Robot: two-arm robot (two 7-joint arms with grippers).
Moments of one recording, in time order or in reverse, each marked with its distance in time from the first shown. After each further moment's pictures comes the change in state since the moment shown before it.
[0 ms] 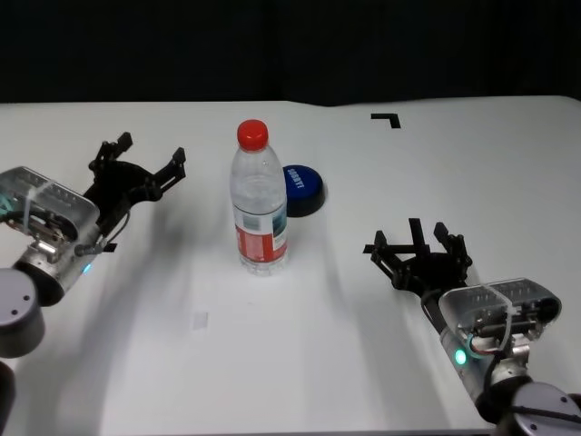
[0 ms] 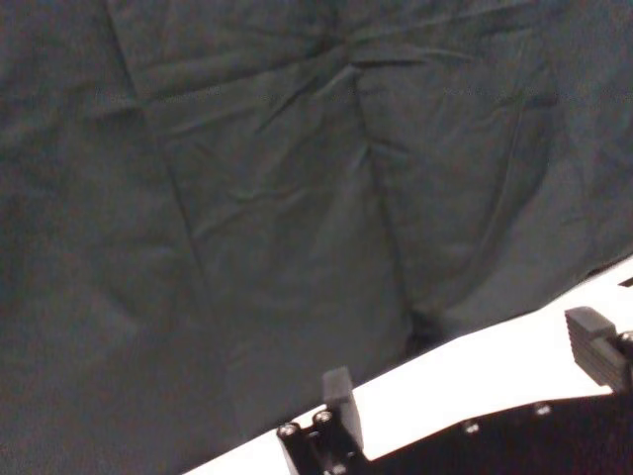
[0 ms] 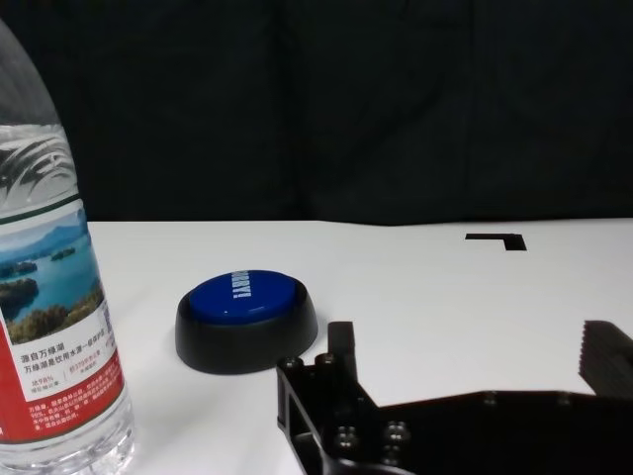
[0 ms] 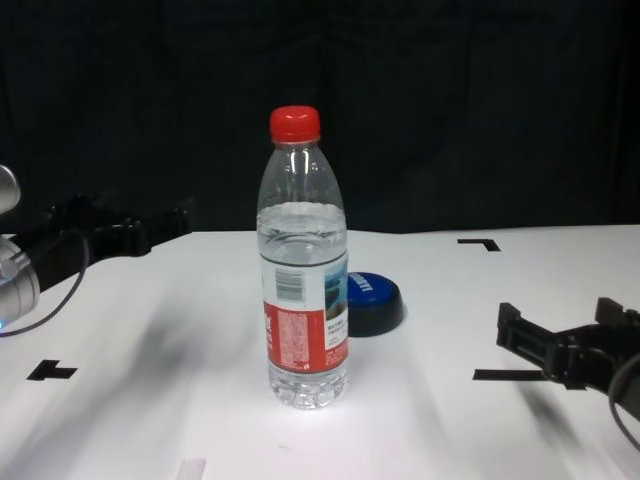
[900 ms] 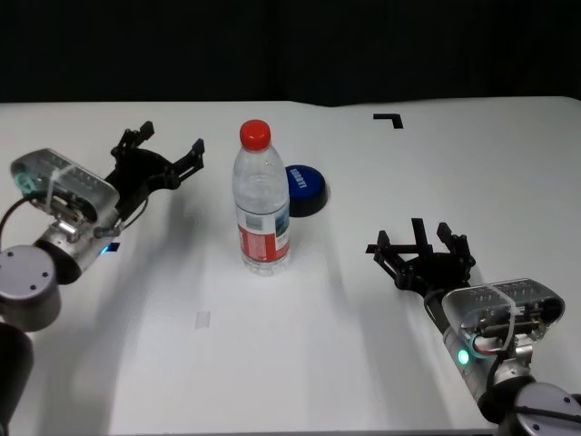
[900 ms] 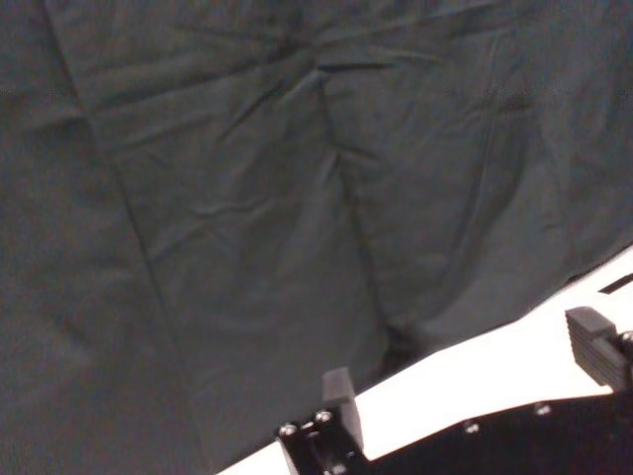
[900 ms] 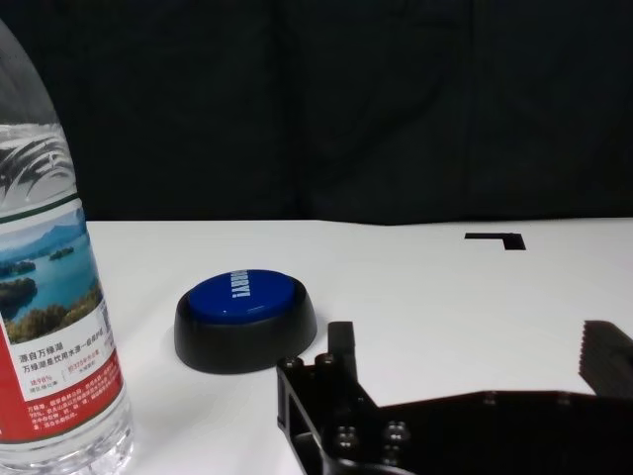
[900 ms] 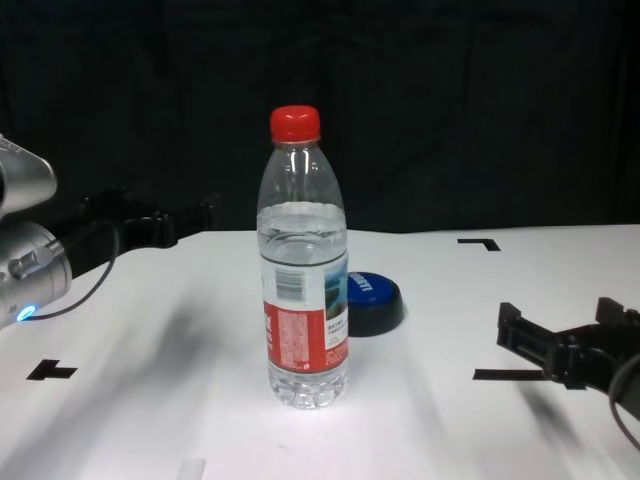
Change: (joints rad) left arm -0.118 -0.014 0.051 0.155 0.001 -0.054 -0.034; right arm 0.000 0.000 0.000 0.000 0.000 0.000 0.000
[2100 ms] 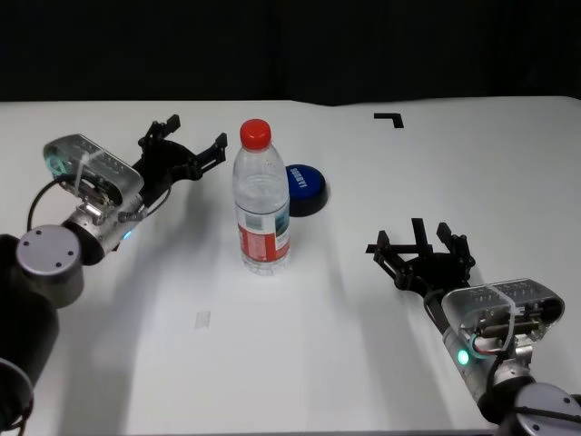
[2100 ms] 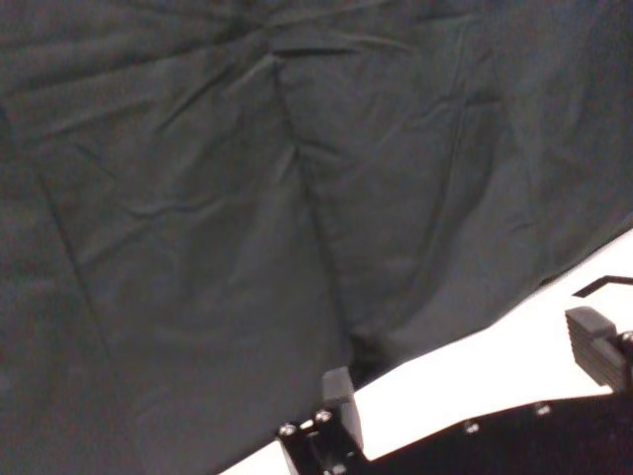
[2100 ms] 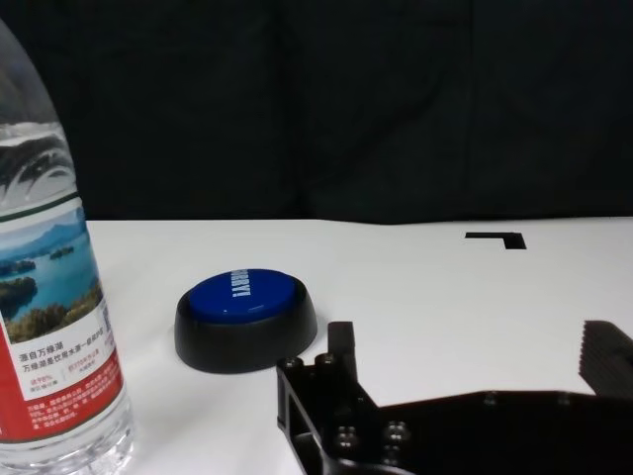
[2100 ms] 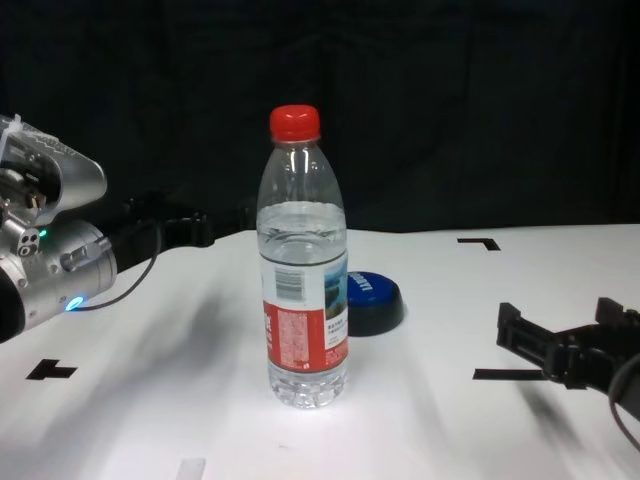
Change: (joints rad) left arm -0.158 -0.055 0.050 0.251 0.005 -0.095 -0.041; right arm 0.000 0.000 0.000 0.000 0.000 0.000 0.000
